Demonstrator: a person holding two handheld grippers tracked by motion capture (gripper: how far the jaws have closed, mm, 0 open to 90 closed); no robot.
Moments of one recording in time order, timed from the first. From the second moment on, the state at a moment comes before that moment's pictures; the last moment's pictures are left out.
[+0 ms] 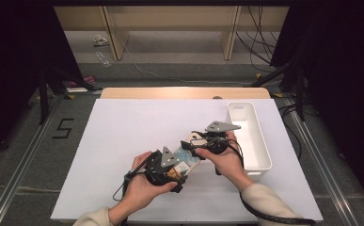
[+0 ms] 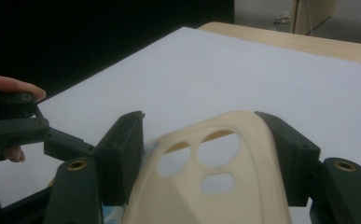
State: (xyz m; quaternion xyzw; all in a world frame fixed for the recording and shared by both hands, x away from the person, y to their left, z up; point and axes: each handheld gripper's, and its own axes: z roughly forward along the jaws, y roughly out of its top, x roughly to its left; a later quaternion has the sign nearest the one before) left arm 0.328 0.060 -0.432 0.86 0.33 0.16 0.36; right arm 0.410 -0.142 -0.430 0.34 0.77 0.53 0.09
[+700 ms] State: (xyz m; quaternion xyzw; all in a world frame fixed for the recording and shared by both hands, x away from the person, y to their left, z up) left arm 0.331 0.056 -0.440 0.87 0.32 0.15 0.35; right arm 0.408 -0.152 -0.407 0.32 0.74 0.59 0.02
